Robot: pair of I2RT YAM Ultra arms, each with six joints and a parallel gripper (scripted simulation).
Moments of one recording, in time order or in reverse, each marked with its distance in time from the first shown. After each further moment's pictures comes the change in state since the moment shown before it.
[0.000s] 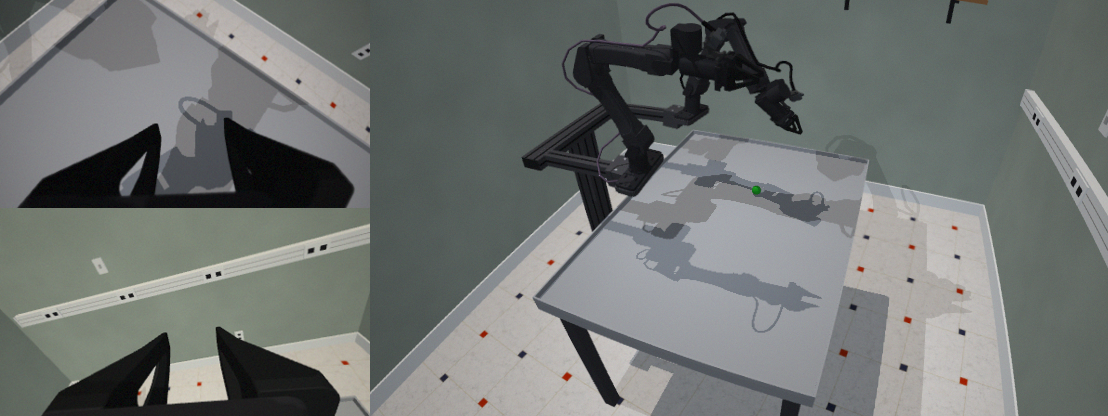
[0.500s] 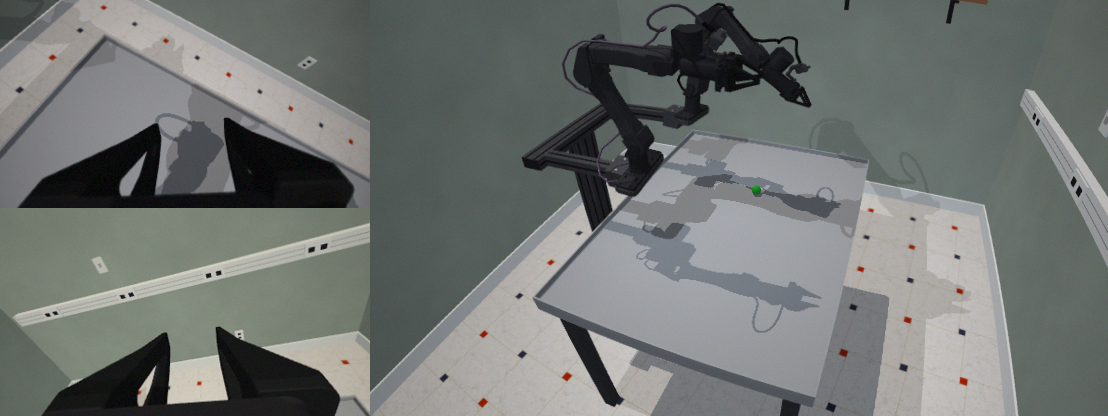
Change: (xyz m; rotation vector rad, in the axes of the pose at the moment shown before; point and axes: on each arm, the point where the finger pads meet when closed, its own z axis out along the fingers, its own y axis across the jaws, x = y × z) left arm -0.093 -0.006 -0.041 0.195 -0.042 0.043; right arm 0.002 0.000 0.001 -0.001 0.003 0.000
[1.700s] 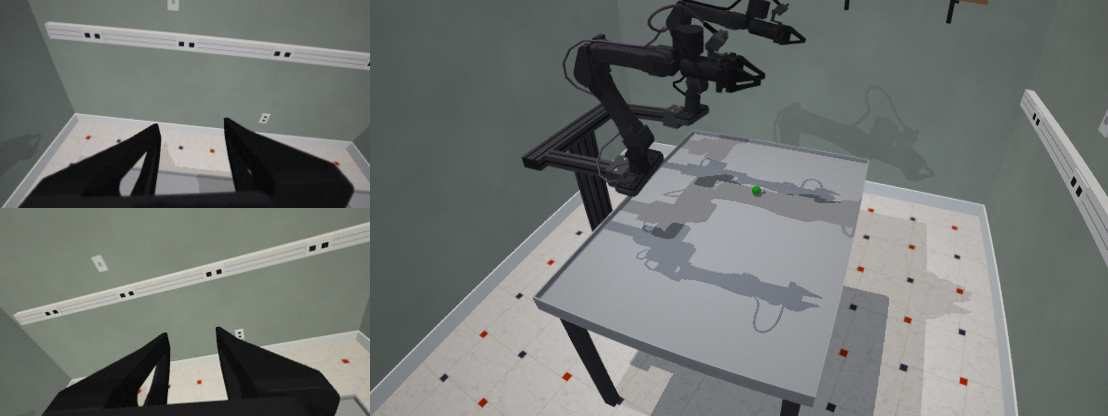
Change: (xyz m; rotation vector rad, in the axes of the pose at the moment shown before) left arm -0.171 0.020 -0.154 0.342 -0.396 0.299; right arm 0.002 0.000 0.002 -0.002 0.006 -0.001
